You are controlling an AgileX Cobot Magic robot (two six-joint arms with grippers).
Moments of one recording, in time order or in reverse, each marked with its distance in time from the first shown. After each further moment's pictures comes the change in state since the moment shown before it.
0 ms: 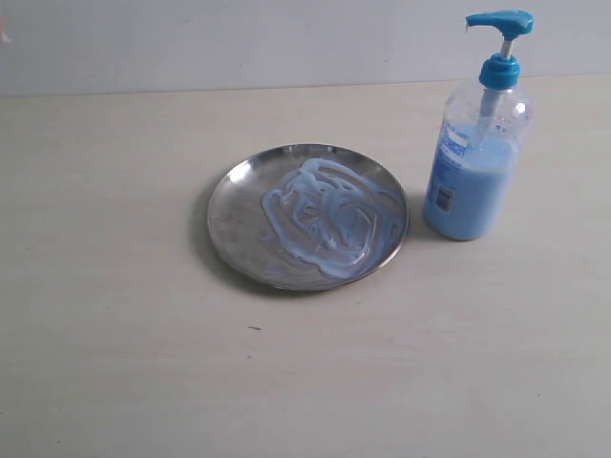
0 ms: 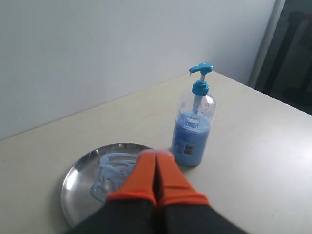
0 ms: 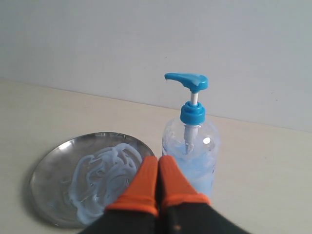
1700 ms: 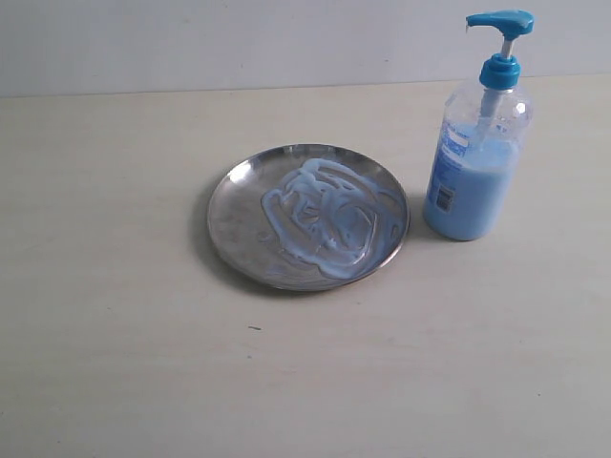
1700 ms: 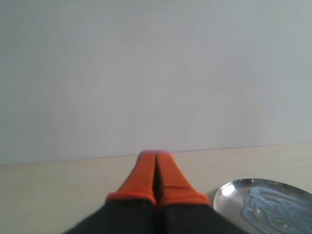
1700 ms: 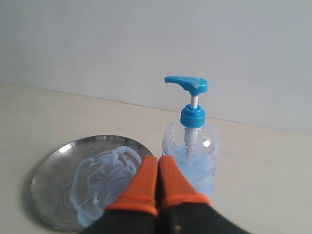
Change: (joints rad) left arm 0.427 -0.634 0.527 0.449 -0.192 -0.366; right arm 0.000 0.000 0.000 0.002 -0.009 0.000
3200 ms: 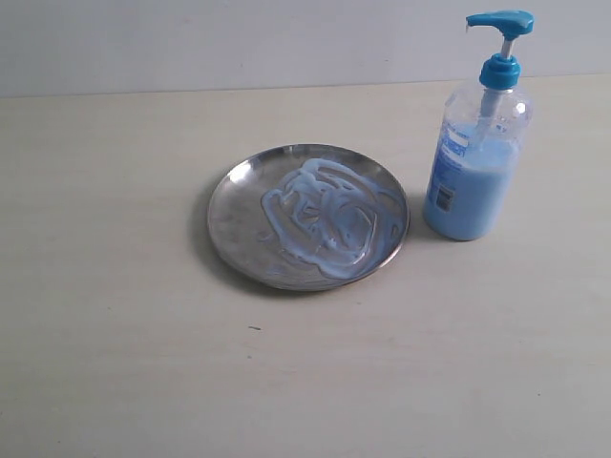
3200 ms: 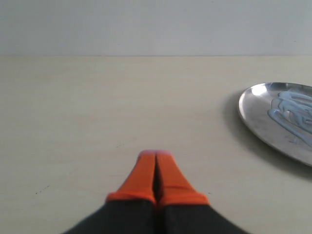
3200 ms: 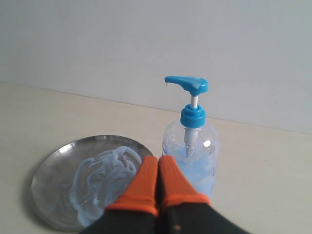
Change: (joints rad) left arm 0.050 -0.049 0.205 0.021 0.153 -0.052; right arm 0.000 0.000 0.000 0.000 0.000 0.000
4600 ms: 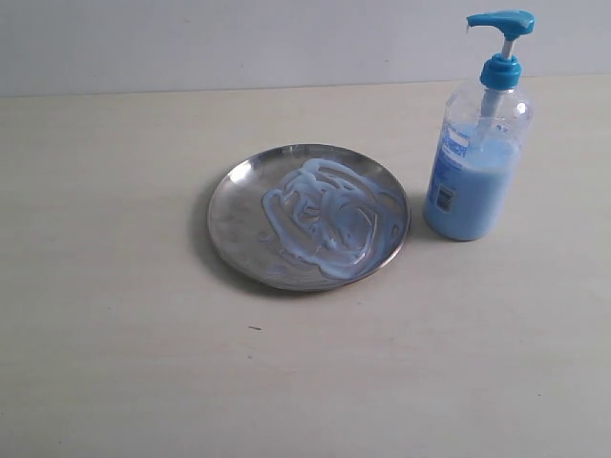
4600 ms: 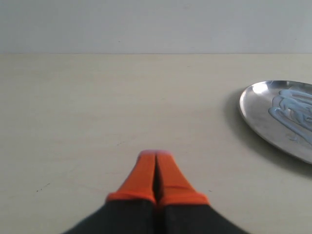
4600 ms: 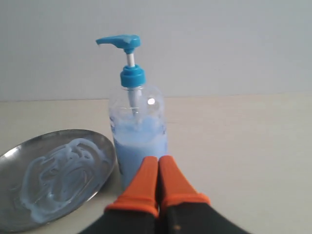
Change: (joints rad) left arm 0.000 0.000 0.000 0.000 0.006 0.000; right arm -0.171 -0.239 0.241 -0.109 -0.030 0.189
